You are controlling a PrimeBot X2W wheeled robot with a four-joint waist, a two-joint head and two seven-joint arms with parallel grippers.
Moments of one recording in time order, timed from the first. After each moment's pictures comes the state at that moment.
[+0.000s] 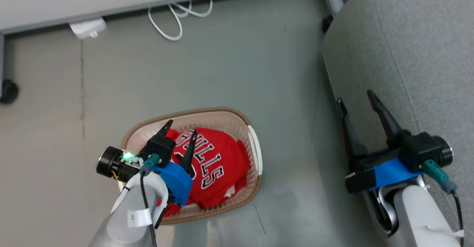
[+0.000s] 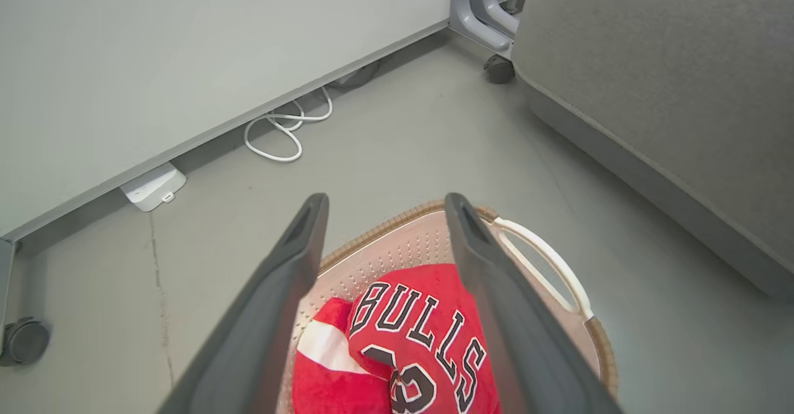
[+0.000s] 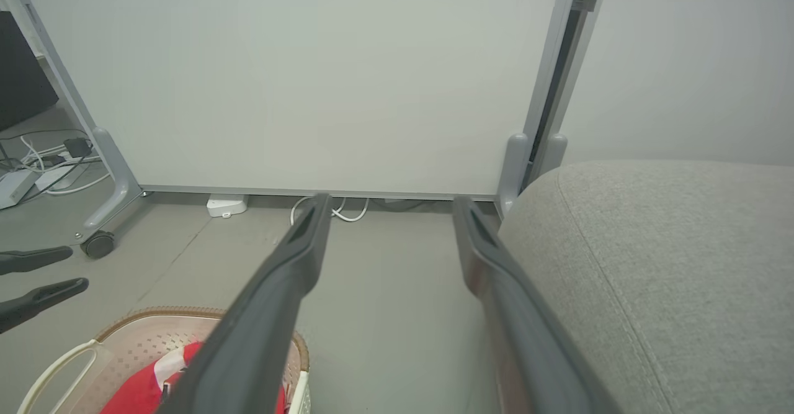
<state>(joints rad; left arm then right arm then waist) -0.50 0.09 -0.34 0.80 -0.03 -0.13 -0.26 -0.29 -0.08 0.08 0.24 0.07 0.13 -0.26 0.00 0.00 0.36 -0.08</state>
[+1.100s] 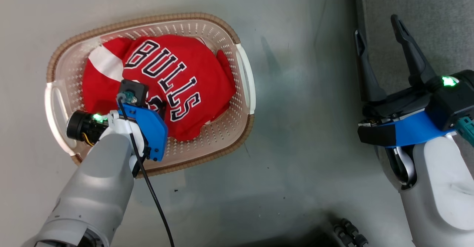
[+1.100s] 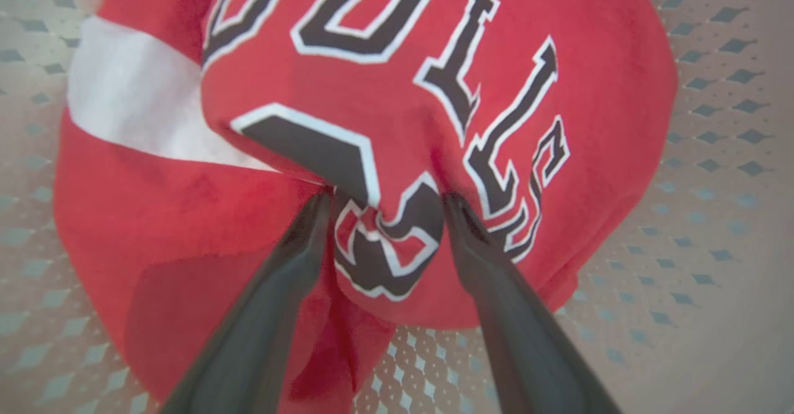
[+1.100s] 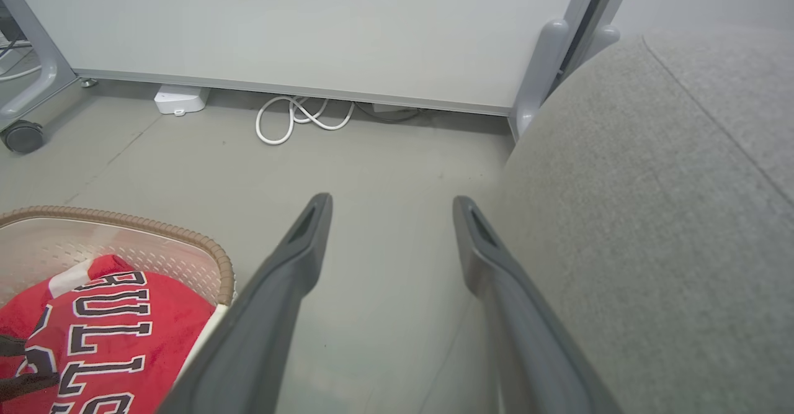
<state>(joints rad) -0.90 0.12 -0.60 1.26 -0.39 -0.13 -0.06 -0.50 -0.14 0.09 0.12 0.06 0.13 -0.26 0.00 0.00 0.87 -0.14</state>
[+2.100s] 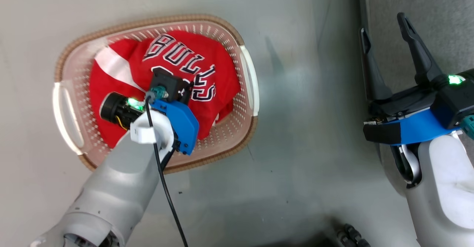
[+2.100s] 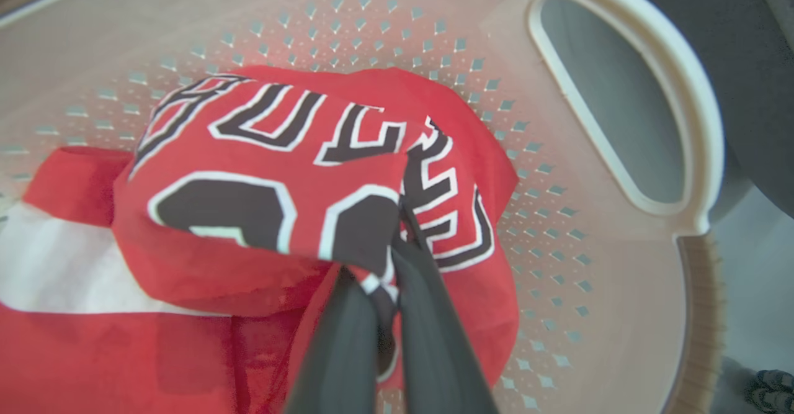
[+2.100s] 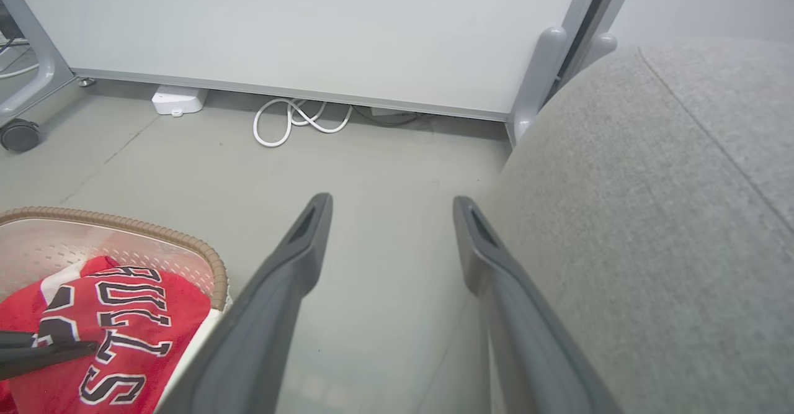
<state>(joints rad) -0.94 0.09 -0.87 1.16 -0.61 -0.13 -0.16 -0.51 -0.16 0.09 0.13 0.06 0.13 -0.26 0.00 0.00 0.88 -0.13</state>
